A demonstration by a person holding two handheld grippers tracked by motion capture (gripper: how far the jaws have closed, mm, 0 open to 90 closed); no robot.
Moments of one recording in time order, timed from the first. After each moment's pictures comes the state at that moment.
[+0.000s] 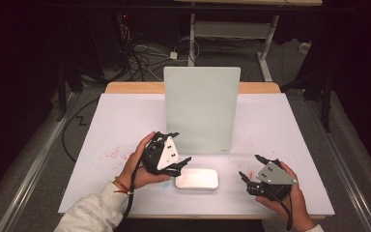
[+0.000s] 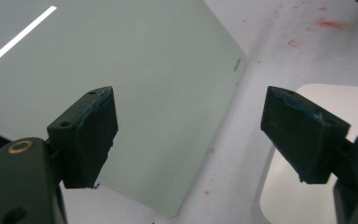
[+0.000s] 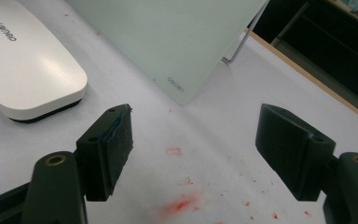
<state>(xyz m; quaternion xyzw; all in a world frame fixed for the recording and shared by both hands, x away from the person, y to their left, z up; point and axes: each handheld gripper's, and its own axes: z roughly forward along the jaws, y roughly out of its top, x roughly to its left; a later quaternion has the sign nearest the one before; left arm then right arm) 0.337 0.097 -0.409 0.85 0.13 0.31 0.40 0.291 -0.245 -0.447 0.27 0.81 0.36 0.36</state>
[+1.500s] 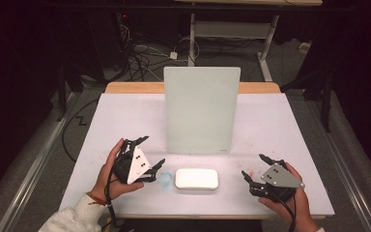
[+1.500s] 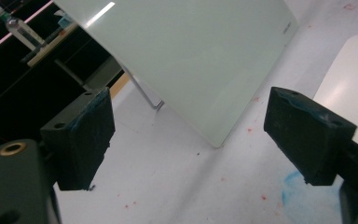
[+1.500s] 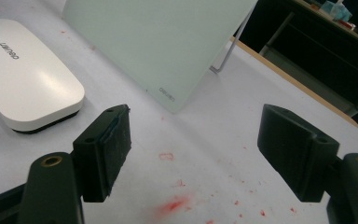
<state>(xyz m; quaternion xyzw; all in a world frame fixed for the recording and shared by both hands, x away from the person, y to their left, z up) 0.307 0.161 -0.427 0.82 0.19 0.38 0.39 0.282 -0.250 -0.439 0.28 0.80 0.38 0.38</state>
